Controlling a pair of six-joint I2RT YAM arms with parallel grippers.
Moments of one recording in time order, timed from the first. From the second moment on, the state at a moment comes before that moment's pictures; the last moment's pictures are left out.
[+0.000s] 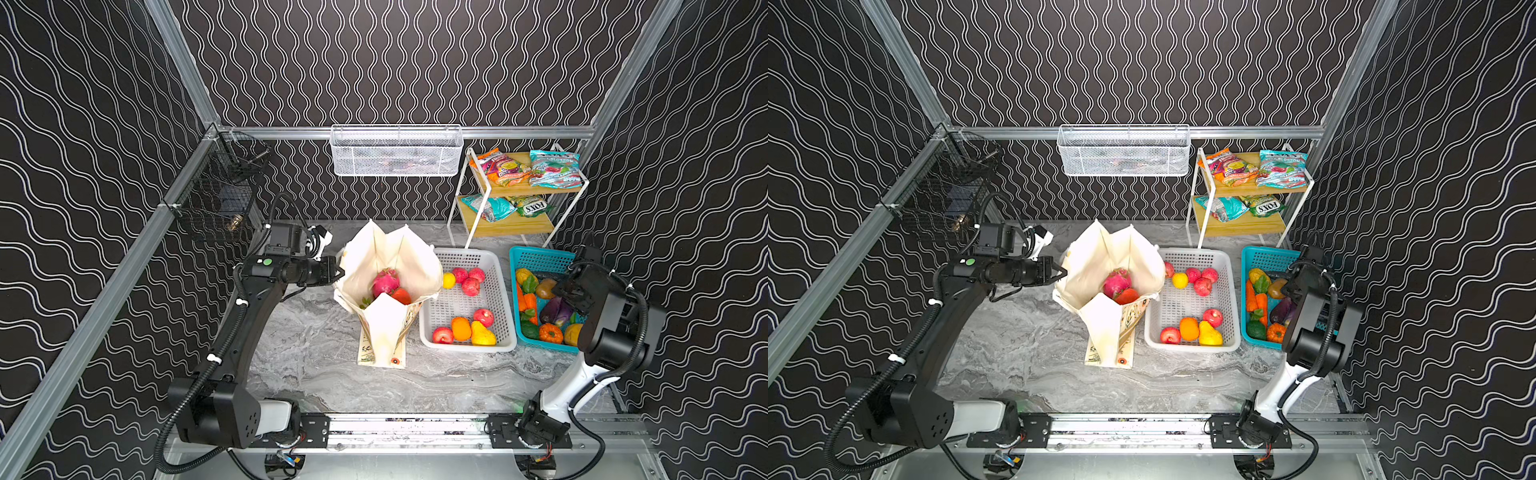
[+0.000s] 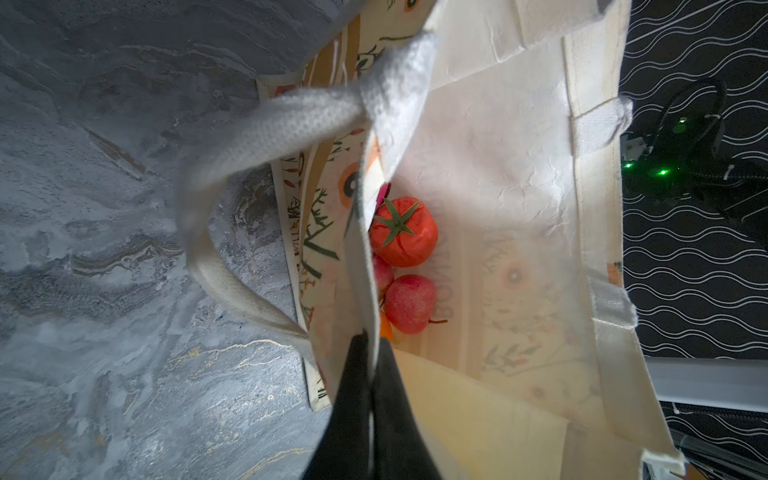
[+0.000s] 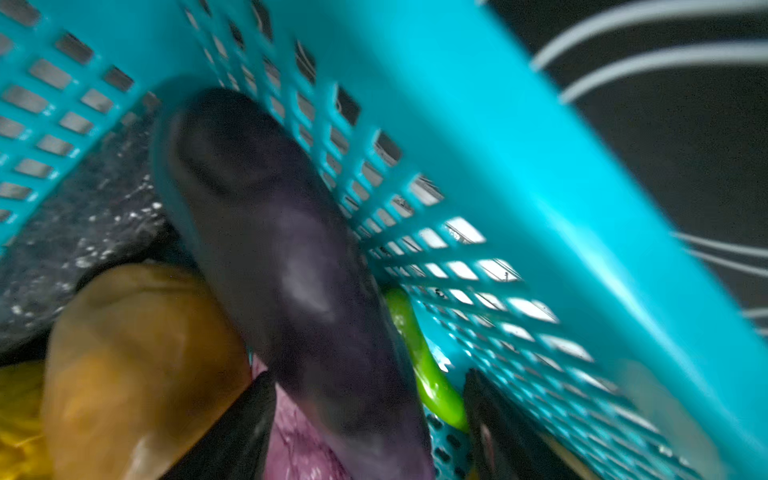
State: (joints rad) left arm -0.11 1.33 1.30 -0.87 0.56 -0.17; right arm -0.44 1.85 1.28 -0.64 0.27 0.46
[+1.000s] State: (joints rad) left arm -0.11 1.34 1.30 -0.86 0.56 -0.17; right arm -0.44 1.87 1.32 -0.62 0.25 0.45
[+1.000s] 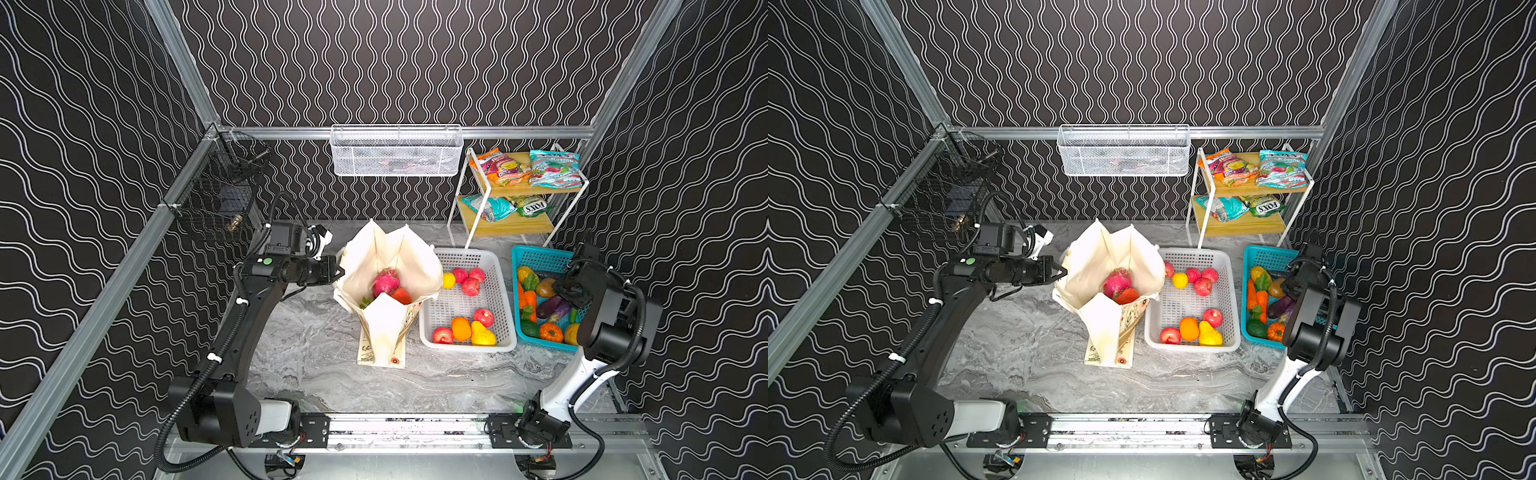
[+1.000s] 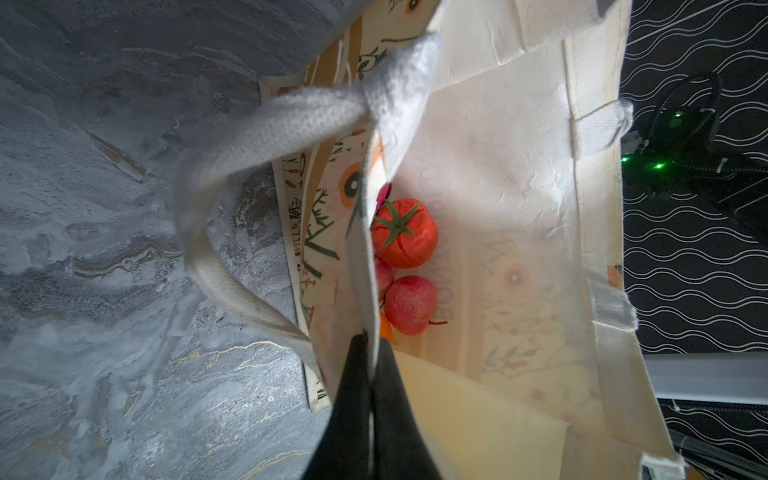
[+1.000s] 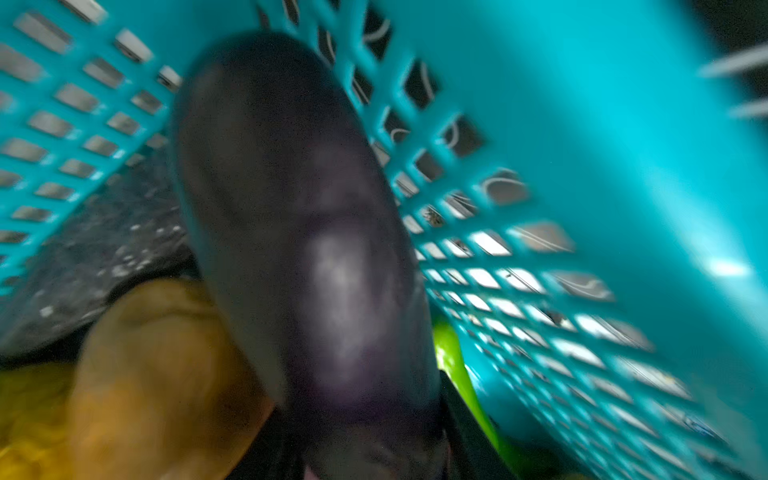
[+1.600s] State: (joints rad) left arm -0.11 1.30 1.30 -0.87 0.55 -0.17; right arm -0.38 1.63 1.27 -0.68 0.15 0.48
